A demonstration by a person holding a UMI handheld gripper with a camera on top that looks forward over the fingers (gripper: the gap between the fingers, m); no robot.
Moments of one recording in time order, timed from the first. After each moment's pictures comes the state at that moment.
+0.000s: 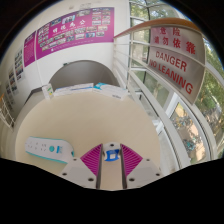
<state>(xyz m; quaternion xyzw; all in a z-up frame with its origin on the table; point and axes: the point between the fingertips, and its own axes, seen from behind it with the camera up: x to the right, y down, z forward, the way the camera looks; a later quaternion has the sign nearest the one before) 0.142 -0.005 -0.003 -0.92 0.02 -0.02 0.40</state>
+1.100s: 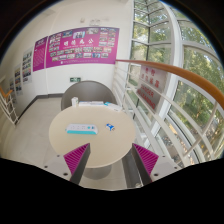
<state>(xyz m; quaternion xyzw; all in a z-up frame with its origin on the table) 0.097 -0.277 0.197 -0.88 -0.01 -0.06 0.48</state>
